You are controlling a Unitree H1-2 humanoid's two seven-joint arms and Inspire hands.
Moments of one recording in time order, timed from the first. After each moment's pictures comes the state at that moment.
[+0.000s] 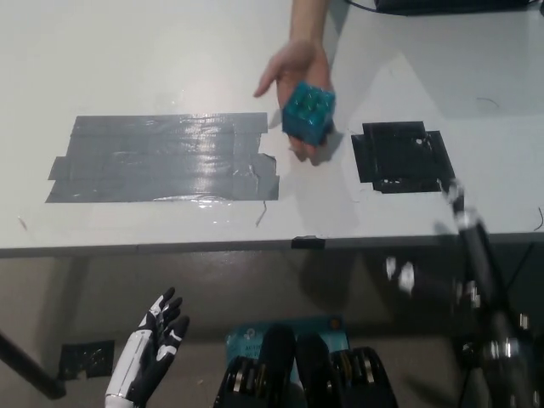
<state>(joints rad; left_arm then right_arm) 0.07 0.13 -0.06 0.03 0.06 -0.09 -0.07 -0.23 -0.09 0.09 -0.26 -0.31 0.06 -0.03</state>
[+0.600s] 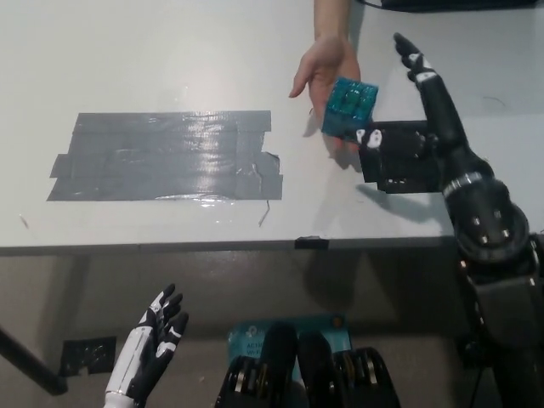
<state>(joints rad) 0.06 0.14 -0.06 0.02 0.06 -0.09 -0.07 -0.70 -0.11 0.06 0.23 -0.23 0.25 0.05</state>
